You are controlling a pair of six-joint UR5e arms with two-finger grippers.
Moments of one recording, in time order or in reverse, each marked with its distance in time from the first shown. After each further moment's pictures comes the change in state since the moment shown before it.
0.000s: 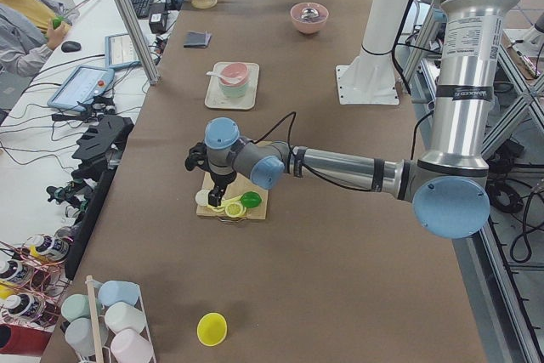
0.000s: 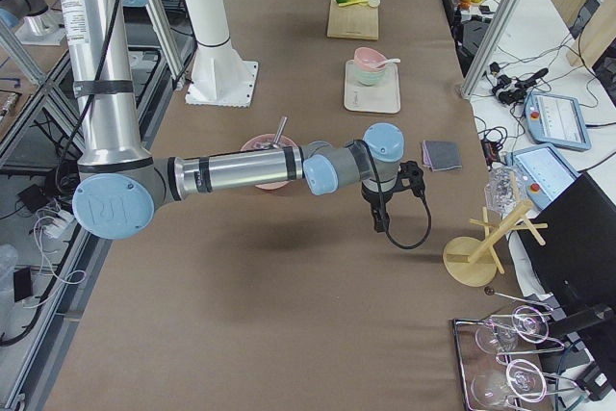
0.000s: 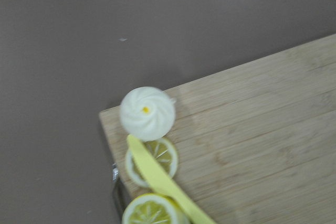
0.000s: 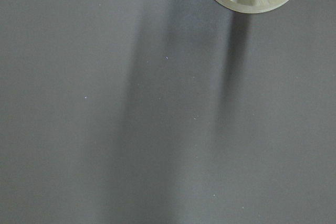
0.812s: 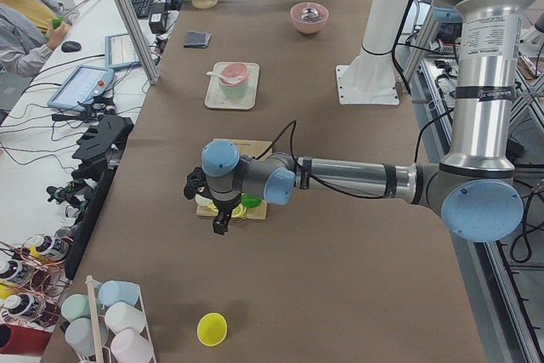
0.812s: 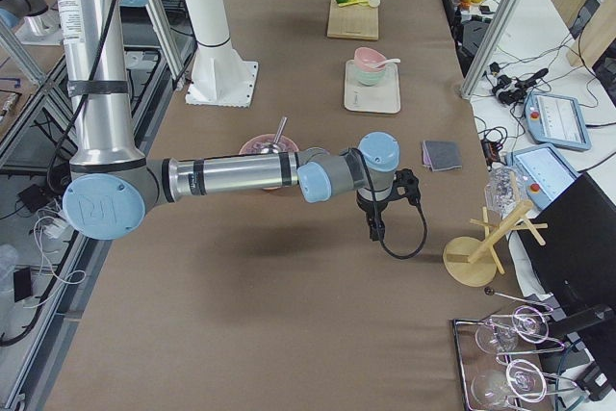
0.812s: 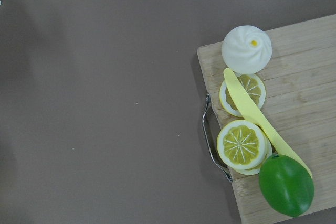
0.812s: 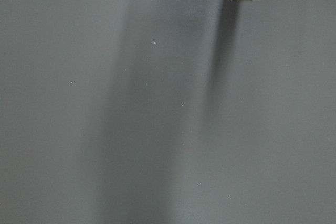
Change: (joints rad) left arm -0.097 0.050 -0.008 0.112 -0.036 0.104; right arm 0.005 -0.025 -0.003 0.012 0.001 -0.021
